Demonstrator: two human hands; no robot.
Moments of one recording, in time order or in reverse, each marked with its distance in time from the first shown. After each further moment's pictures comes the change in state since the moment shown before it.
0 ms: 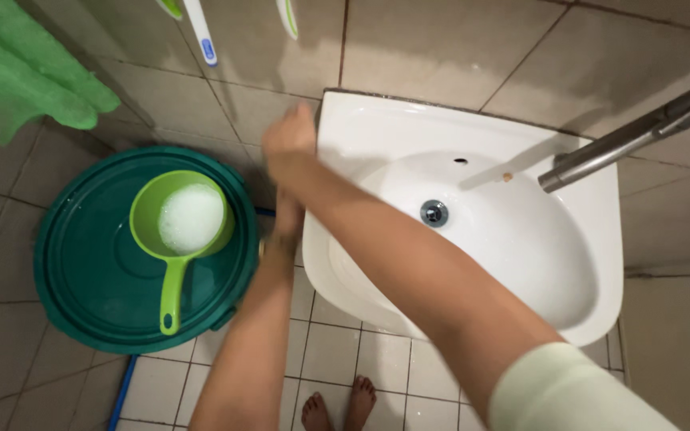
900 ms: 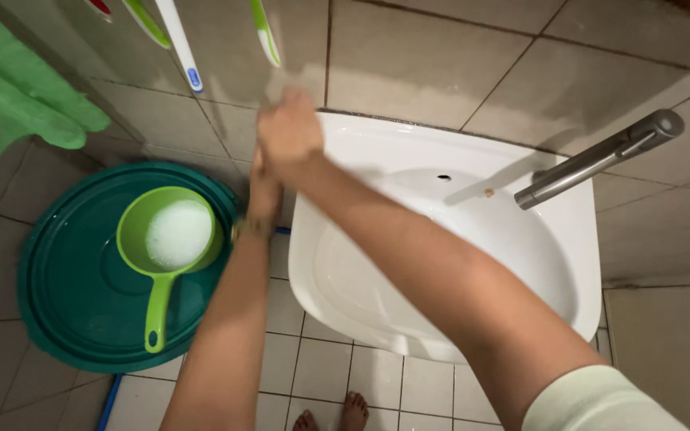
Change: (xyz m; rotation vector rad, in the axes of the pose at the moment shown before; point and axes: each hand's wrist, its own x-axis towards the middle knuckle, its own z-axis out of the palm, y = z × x) left_hand 0.030 0.100 0.043 0.397 -0.038 0.237; right_hand -0.022 0.049 -0.031 0.202 0.467 -0.020
